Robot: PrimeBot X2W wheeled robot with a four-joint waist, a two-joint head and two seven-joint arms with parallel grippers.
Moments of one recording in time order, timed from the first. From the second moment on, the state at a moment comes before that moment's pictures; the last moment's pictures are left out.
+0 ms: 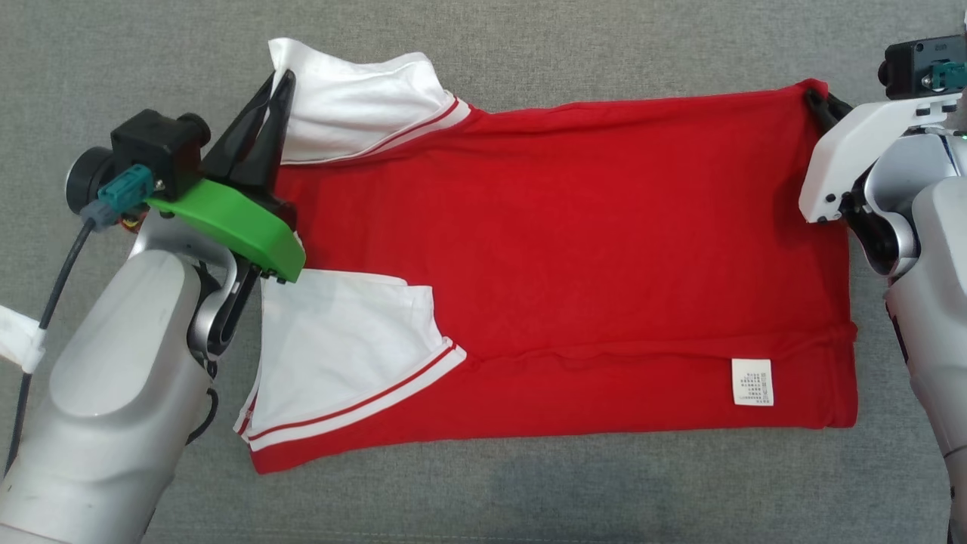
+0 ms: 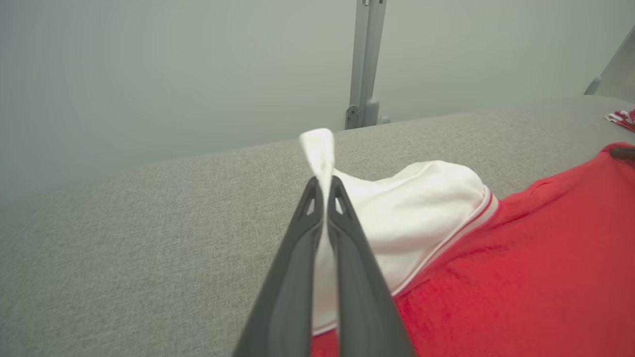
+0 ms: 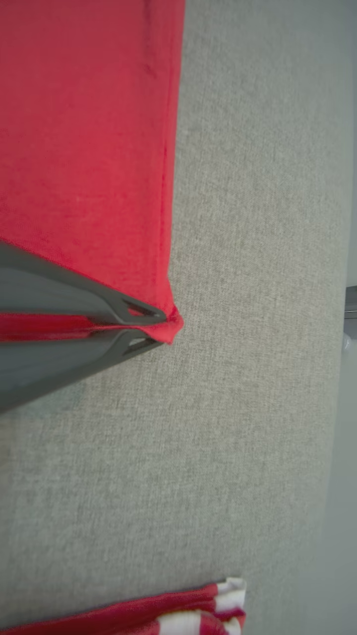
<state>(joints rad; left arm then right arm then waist) -0.78 0.36 -0.55 0.45 -0.58 -0.10 -0.18 -0.81 -0.32 0.14 0.64 0.32 0.13 0.26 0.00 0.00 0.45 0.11</state>
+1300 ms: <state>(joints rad) -0.10 0.37 -0.46 0.07 -0.71 0.10 -0.26 -0.09 -0.24 0.05 0.09 0.47 0.13 0.10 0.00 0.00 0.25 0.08</state>
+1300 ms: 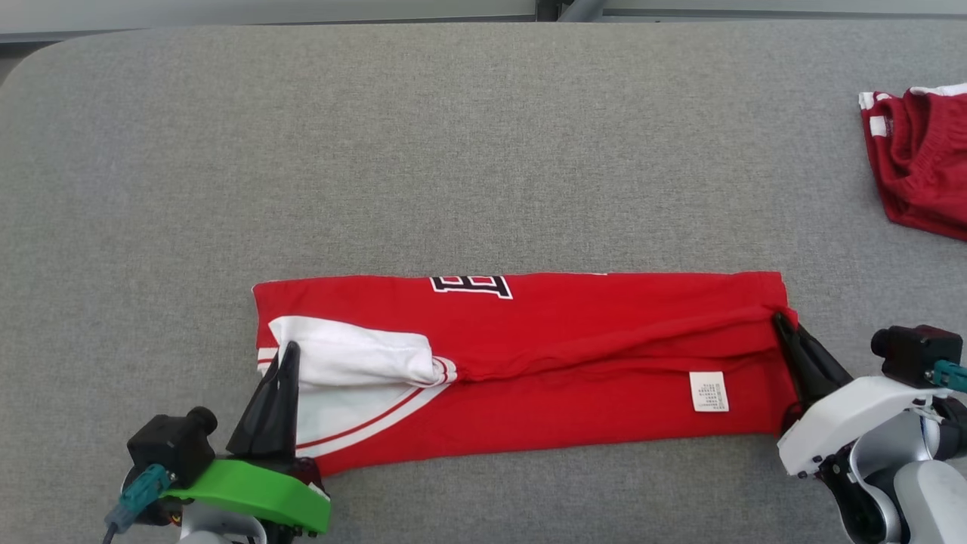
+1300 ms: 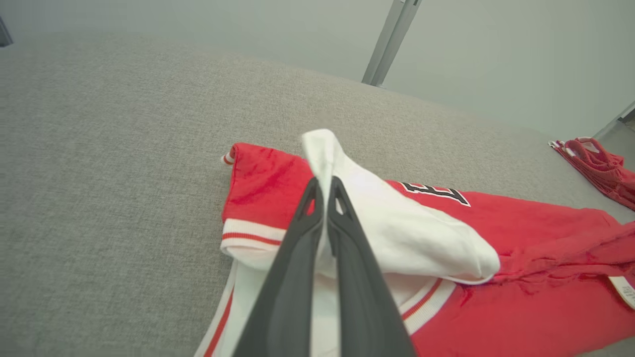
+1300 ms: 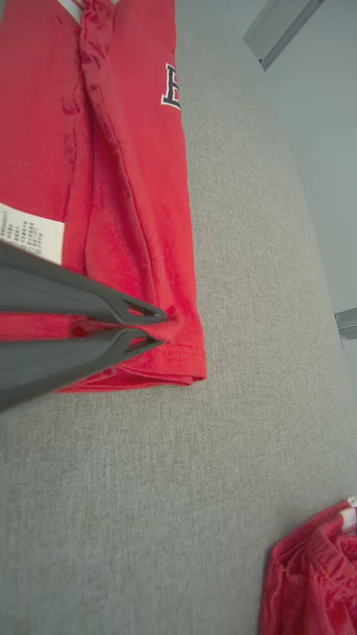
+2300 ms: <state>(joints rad) 0.01 0.21 -0.23 0.13 -0.52 -0.03 -0.26 0.06 -0.12 -0.20 -0.06 0.40 0.13 0.08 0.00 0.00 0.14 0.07</state>
